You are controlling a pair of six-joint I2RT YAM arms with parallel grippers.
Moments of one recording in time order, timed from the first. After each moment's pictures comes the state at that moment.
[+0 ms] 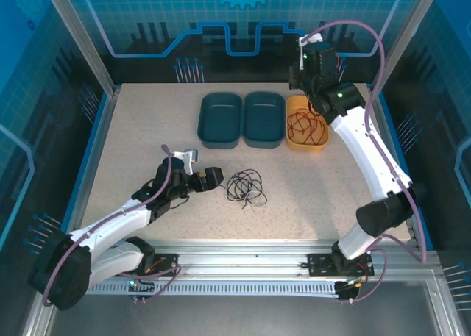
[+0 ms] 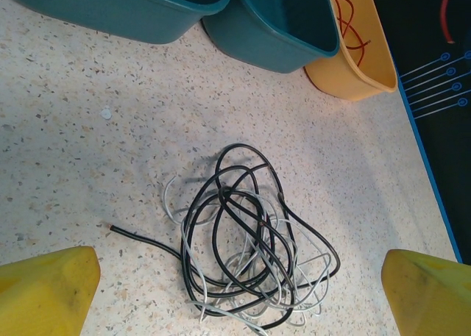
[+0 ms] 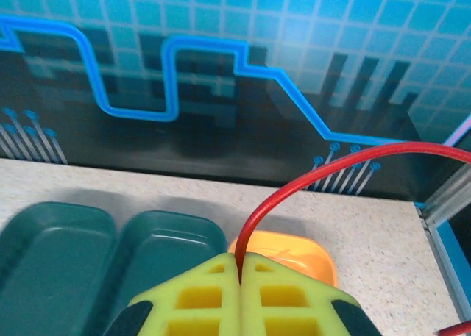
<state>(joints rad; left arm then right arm) -0.48 1.05 0.44 0.07 0.22 -0.71 0.38 1.65 1.88 -0.68 0.39 0.06</state>
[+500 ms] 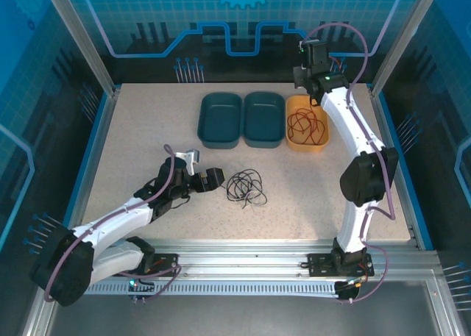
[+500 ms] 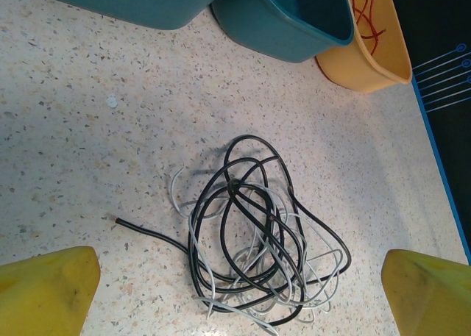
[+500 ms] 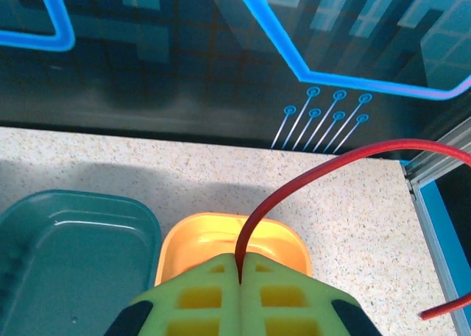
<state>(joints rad) -0.48 1.09 0.45 0.07 0.22 -0.71 0.24 1.93 1.99 -0.67 0.36 0.02</state>
